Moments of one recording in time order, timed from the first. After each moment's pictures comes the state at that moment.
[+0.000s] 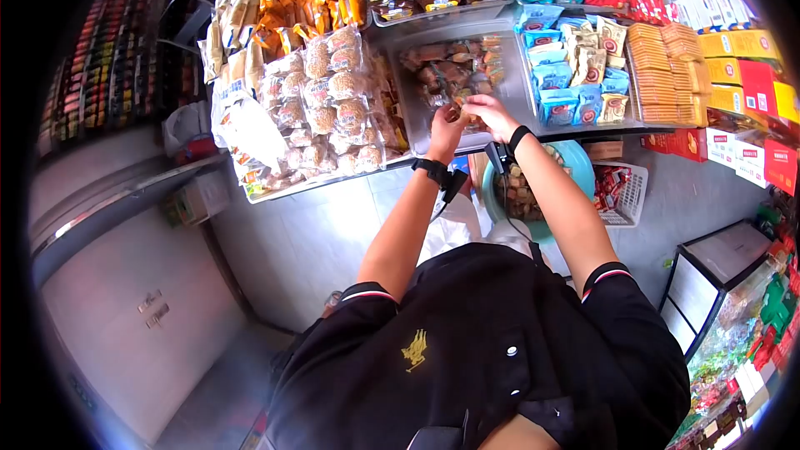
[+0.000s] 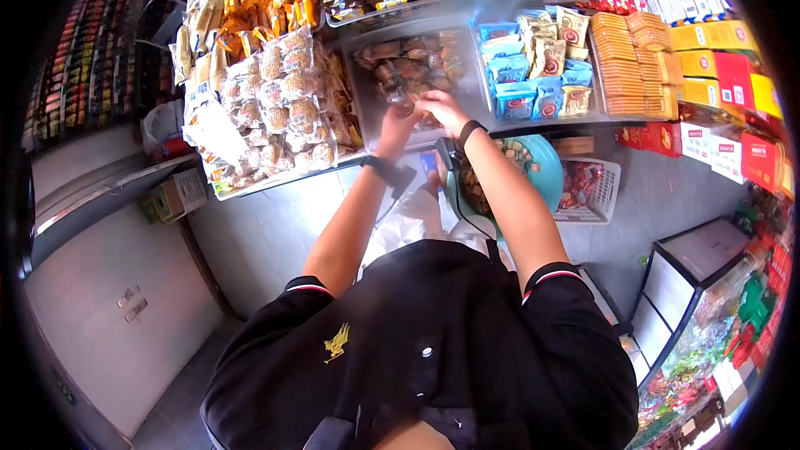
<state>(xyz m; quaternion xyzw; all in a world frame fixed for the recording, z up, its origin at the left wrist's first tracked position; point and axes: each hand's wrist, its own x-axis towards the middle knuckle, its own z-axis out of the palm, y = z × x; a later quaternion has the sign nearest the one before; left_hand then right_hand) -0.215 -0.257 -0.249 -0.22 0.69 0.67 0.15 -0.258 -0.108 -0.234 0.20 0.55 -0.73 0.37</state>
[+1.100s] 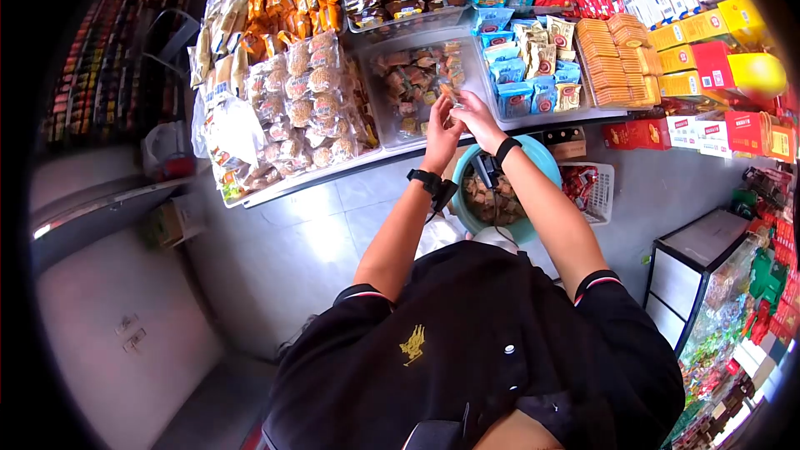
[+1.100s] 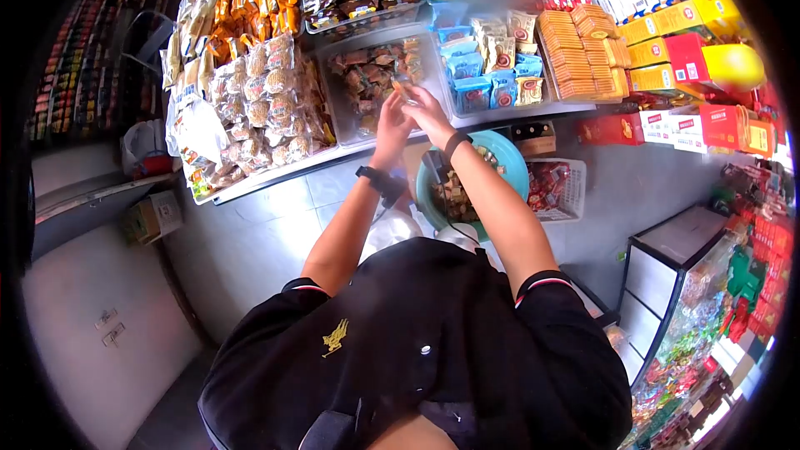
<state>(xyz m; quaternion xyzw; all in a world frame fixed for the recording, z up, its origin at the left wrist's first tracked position) -0.173 -0.193 -0.177 -0.05 0.59 0.80 0.05 -0.209 -0.076 -0.183 0.08 0.62 -0.76 0.18</state>
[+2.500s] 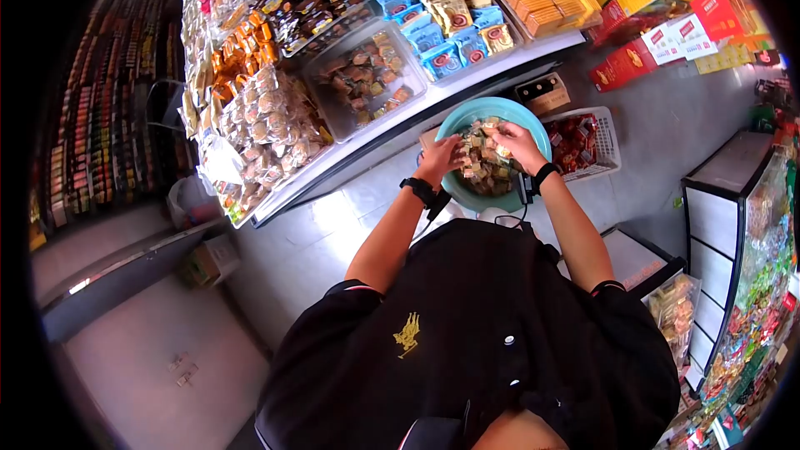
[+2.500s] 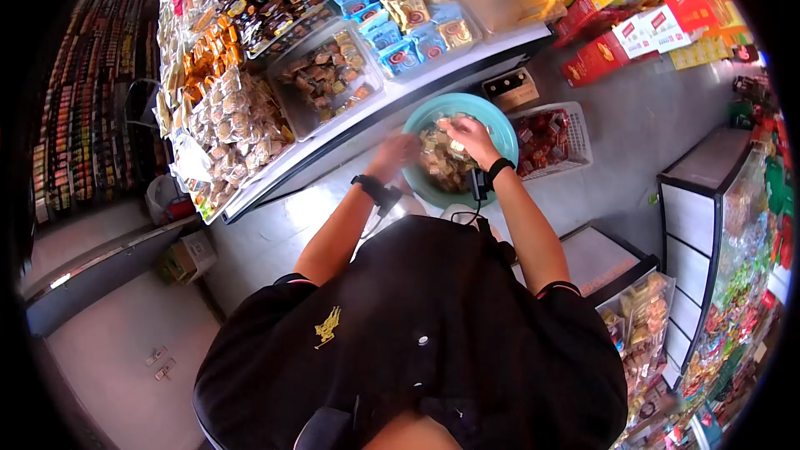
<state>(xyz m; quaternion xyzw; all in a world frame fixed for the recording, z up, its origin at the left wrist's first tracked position) -0.037 -0.095 -0.193 -0.16 0.54 0.69 0.45 0.012 0.151 -0.193 0.17 0.65 -0.72 0.17</state>
